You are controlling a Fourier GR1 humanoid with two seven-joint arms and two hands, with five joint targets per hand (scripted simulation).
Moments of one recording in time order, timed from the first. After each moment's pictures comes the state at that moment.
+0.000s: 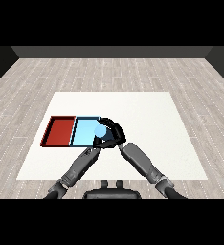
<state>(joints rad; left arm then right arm) -0.47 0.01 -0.50 -0.94 0.35 0.44 -0.44 -0.55 -0.01 0.55 -1.23 -0.37 -0.31 -0.30</state>
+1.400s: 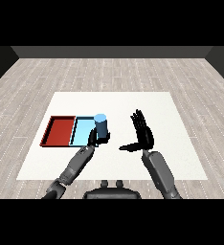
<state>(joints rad) -0.48 0.03 -0.38 -0.88 0.20 0.42 -0.43 -0.23 -0.12 0.30 -1.68 -0.37 -0.17 -0.20</state>
